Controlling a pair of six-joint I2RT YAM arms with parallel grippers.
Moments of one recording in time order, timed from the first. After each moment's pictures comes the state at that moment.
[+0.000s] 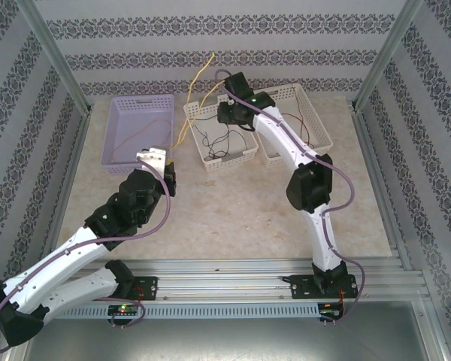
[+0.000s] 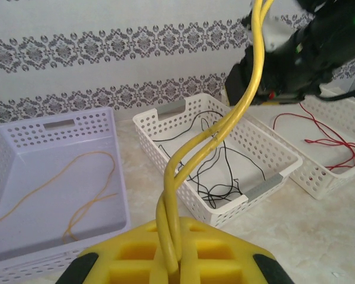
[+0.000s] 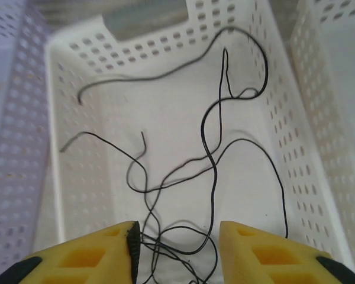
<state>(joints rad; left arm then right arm) -0.73 0.85 0.81 -0.26 -0.53 -0.14 0.50 2.26 2.31 -0.90 0.06 0.44</state>
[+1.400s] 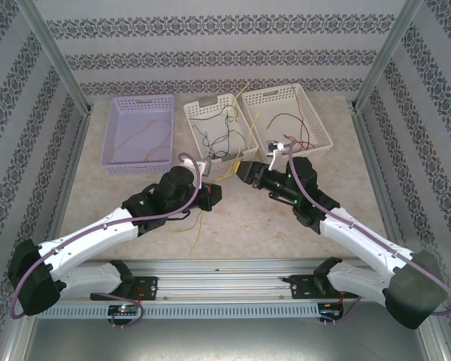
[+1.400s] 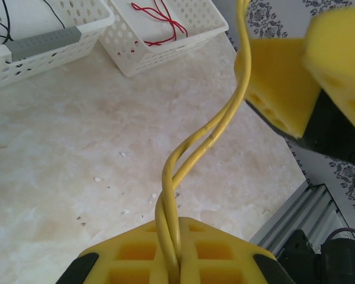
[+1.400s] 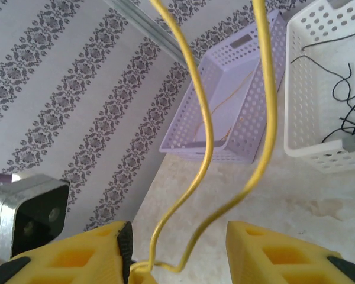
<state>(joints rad) -0.82 1.14 0.85 -0.22 0.08 -0.66 0.59 1.07 0.68 0.23 -0.34 0.84</state>
